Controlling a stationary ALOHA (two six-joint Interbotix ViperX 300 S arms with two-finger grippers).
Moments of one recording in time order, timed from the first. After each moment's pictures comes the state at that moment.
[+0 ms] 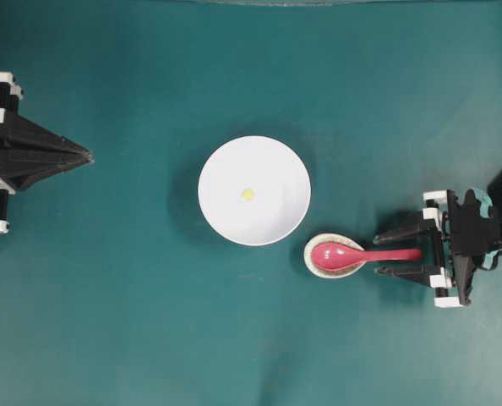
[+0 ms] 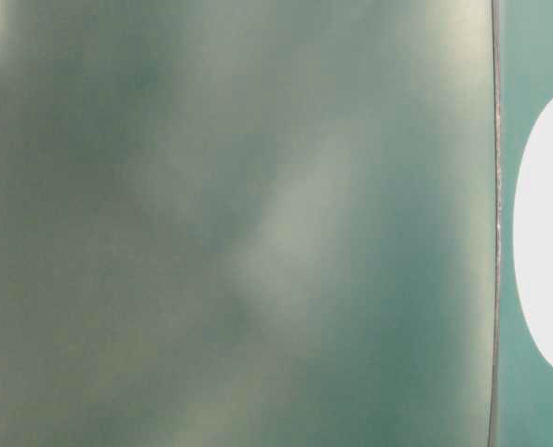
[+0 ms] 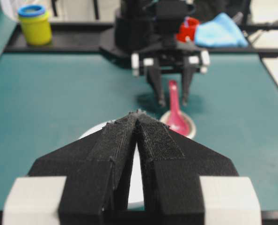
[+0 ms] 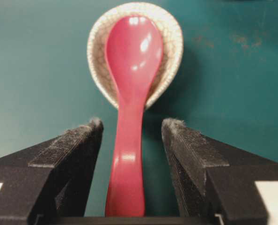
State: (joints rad) left arm 0.00 -0.94 1.16 0.01 -0.23 0.01; right arm 0.55 0.16 1.36 0.53 -1.17 0.07
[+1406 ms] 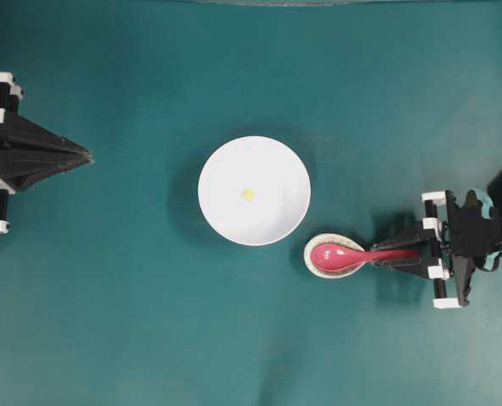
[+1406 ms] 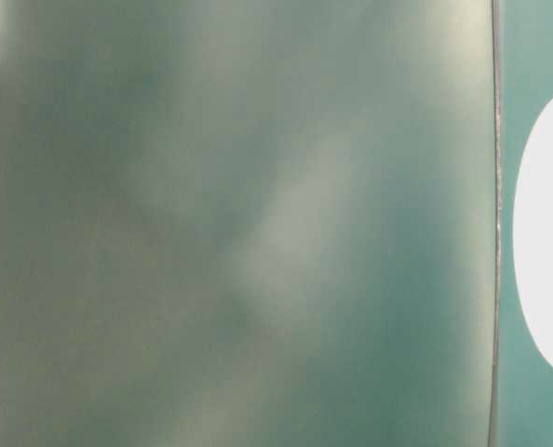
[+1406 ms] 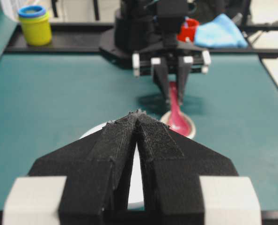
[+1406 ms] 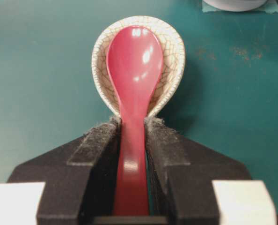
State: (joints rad) left arm 0.00 -0.94 1.16 0.01 -0.23 0.01; right arm 0.55 0.16 1.36 0.53 -1.19 0.07
